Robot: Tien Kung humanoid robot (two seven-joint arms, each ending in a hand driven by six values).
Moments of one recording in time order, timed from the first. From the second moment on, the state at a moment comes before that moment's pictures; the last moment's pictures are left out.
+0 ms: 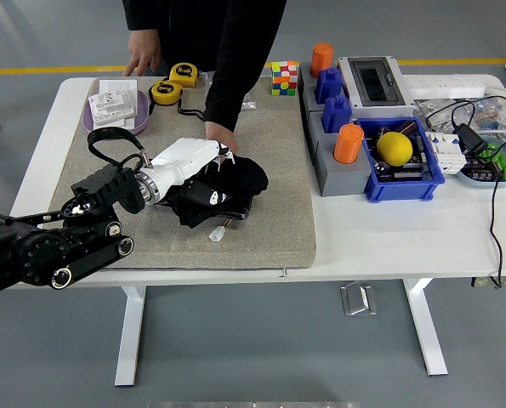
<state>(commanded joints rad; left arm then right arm) -0.89 0.32 -0.26 -1.02 1.54 0.28 0.02 0.24 -0.35 0.30 0.18 -0.28 0.02 -0.19</state>
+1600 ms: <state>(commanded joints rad) -0.81 0.49 -0.37 -0.92 1.55 0.33 0.02 0.22 -0.34 0.35 0.18 -0.32 0.02 -0.19</state>
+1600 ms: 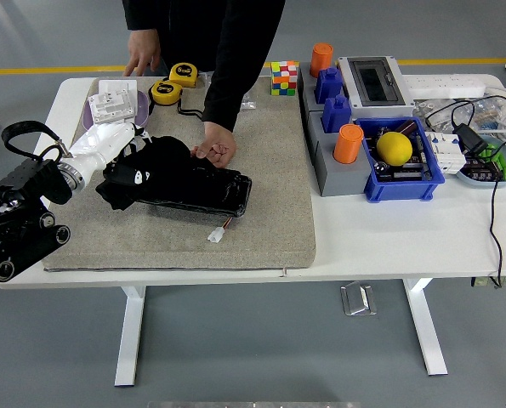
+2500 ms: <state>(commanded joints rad) -0.79 0.48 -0.38 -0.92 1.55 0.34 0.02 0.22 -0.34 0.36 0.18 -0.33 0.03 -0.20</state>
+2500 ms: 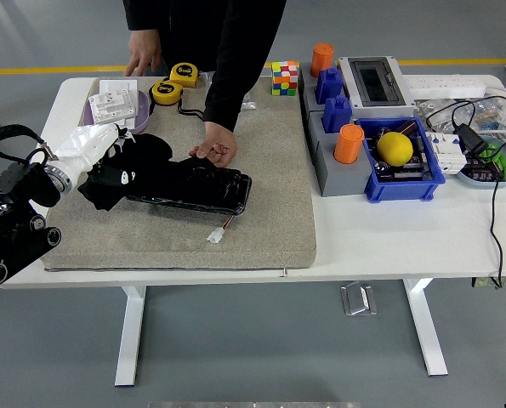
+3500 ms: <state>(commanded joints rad) -0.84 0.40 -0.26 -1.04 1.57 0.34 0.07 0.22 -0.34 0.41 0.18 -0.39 0.03 -0.21</state>
